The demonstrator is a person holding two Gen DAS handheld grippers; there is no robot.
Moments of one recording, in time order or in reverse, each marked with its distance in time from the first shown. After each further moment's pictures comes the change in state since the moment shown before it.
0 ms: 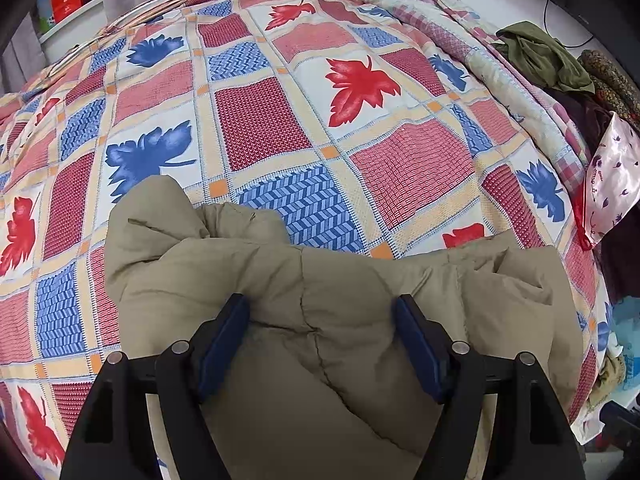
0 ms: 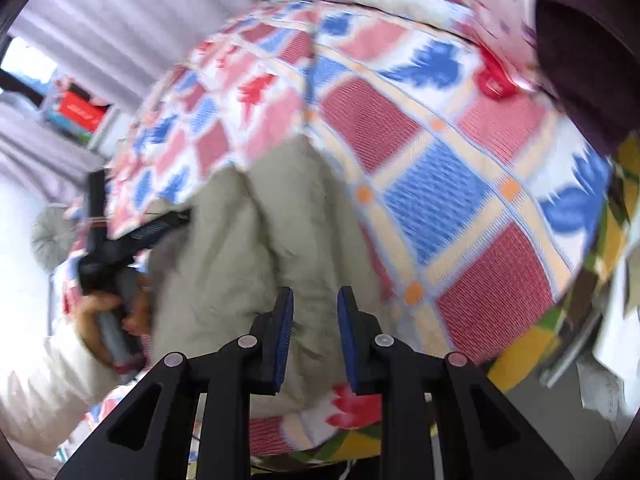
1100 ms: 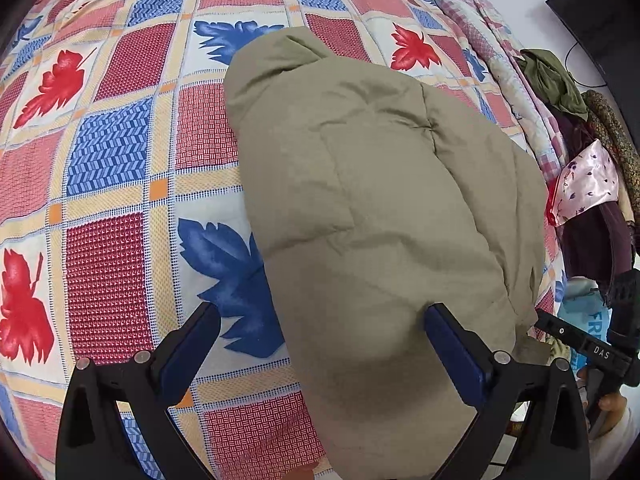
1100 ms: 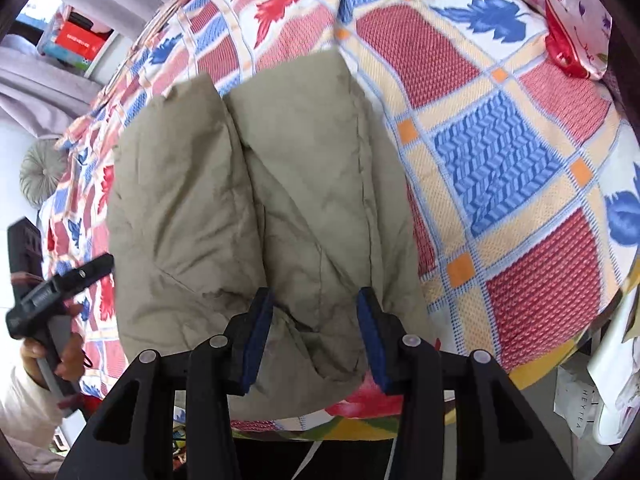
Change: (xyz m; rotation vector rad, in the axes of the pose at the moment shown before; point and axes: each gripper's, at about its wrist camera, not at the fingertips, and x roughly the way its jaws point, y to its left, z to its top) left arm -0.064 0.104 -0.108 -0.218 0.171 -0.157; right arm 0.056 0.007 -0.010 -0.093 0.227 -0.057
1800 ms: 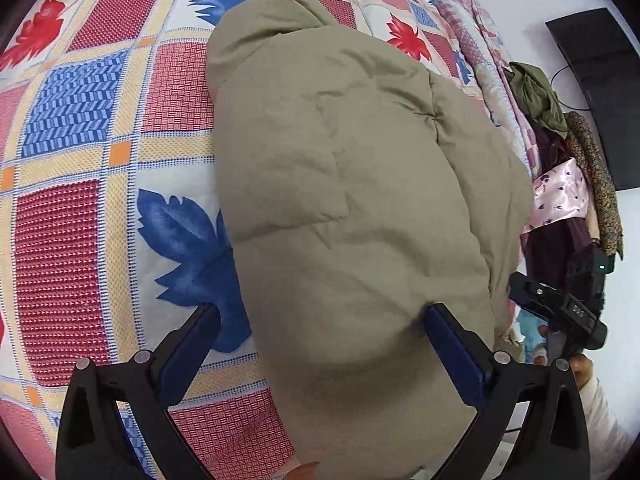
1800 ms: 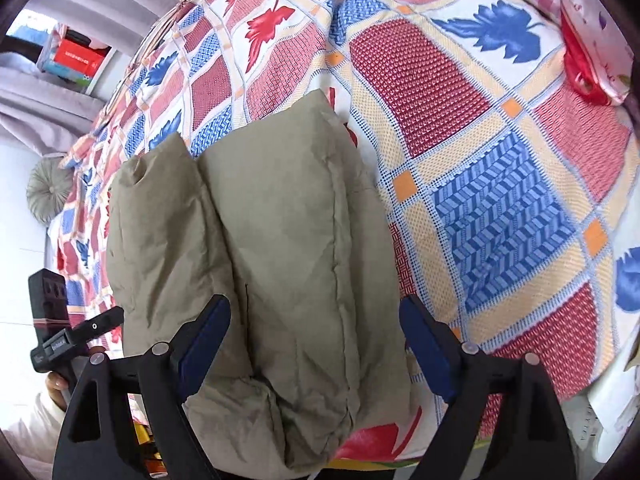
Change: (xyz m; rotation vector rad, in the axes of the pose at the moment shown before) left arm 0.026 0.019 0.007 -0.086 0.074 -0.222; right arm 0.016 -0.022 0.051 0.028 0.006 0.067
